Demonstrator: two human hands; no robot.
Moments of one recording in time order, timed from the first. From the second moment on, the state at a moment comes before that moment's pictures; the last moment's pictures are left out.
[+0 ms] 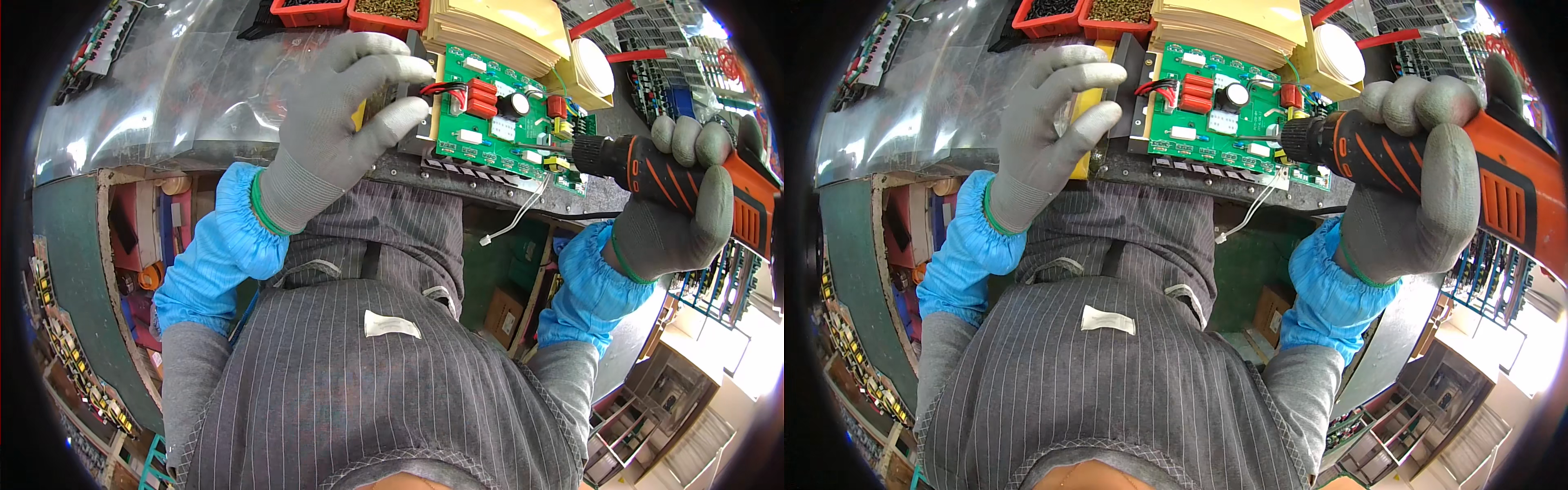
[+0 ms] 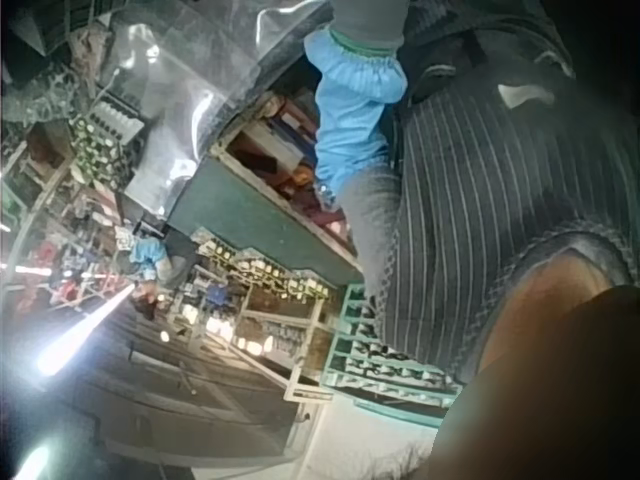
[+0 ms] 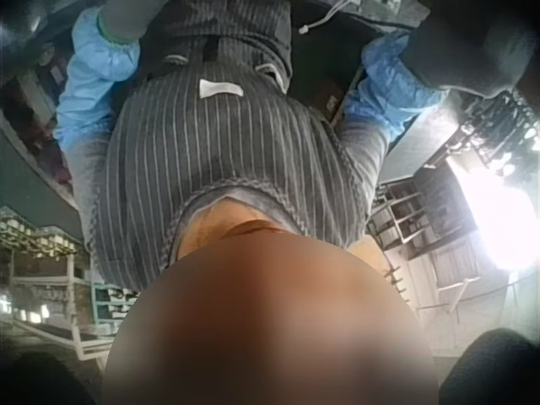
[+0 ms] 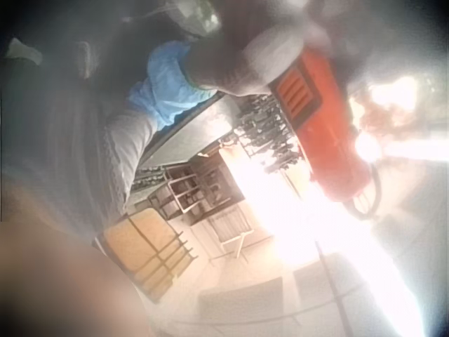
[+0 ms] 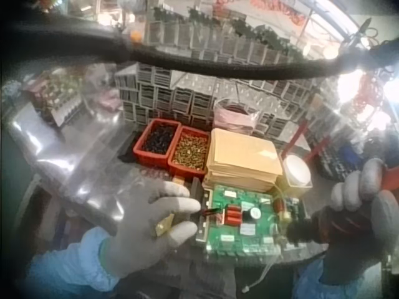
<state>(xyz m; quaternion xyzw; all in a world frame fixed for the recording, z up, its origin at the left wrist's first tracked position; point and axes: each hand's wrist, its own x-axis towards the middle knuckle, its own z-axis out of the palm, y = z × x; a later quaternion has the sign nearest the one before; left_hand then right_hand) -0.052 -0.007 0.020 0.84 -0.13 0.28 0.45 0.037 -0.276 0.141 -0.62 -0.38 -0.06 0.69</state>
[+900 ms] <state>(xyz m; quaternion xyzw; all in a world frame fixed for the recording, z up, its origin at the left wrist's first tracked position) -0.041 -0.039 0.012 0.82 -0.17 0.32 0.43 0.034 -0.255 0.166 -0.40 -0.34 0.10 0.84</state>
